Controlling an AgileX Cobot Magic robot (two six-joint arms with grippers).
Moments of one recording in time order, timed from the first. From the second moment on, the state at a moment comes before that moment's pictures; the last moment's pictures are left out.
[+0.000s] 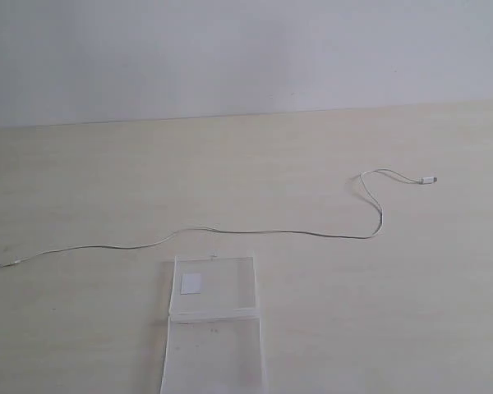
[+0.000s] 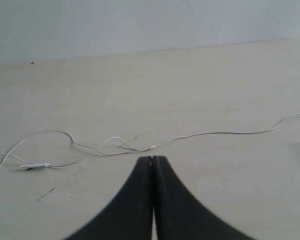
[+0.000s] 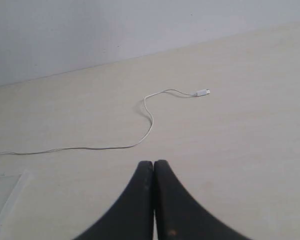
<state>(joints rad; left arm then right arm) 0.12 0.00 0.00 -0.02 0.37 0.04 0.14 0.11 0.00 -0.02 0.27 0.22</state>
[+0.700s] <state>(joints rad) 0.12 0.00 -0.23 -0.03 0.46 -0.16 0.14 0.11 0.00 -0.02 0.27 0.22</state>
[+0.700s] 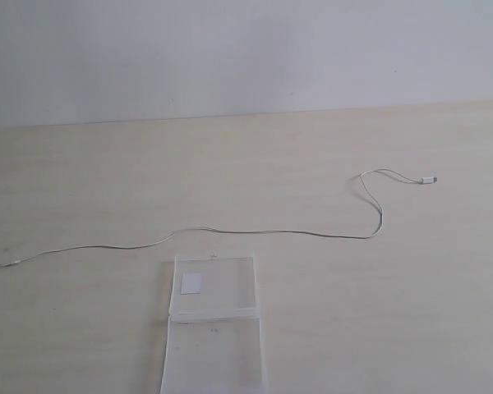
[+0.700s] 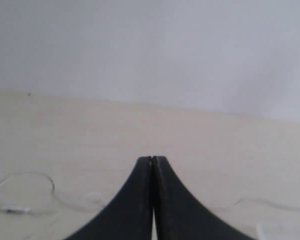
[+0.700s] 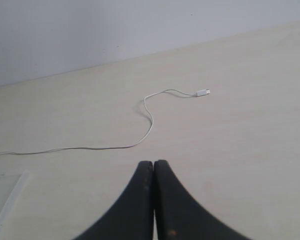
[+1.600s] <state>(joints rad) 0.04 0.93 -0.90 -0.33 0.39 0.10 0.14 0.11 0.00 -0.02 0.27 0.22</state>
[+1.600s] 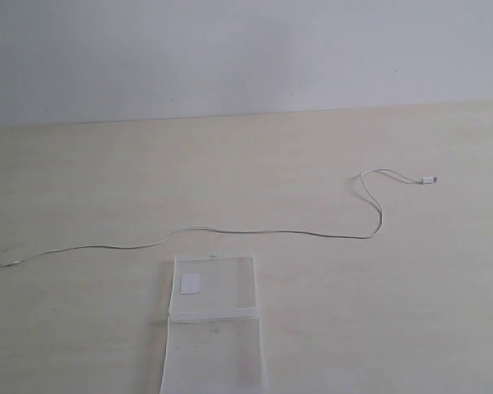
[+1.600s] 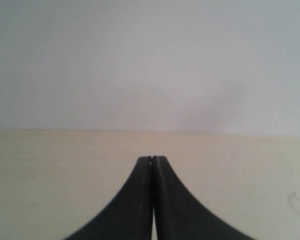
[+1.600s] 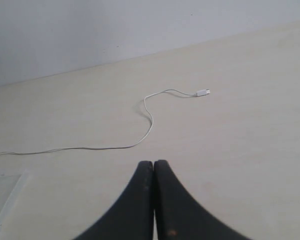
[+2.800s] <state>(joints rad) -0.17 2.06 -1.50 -0.38 0.87 0.93 0.14 0.11 0.00 -0.02 0.27 0.22</state>
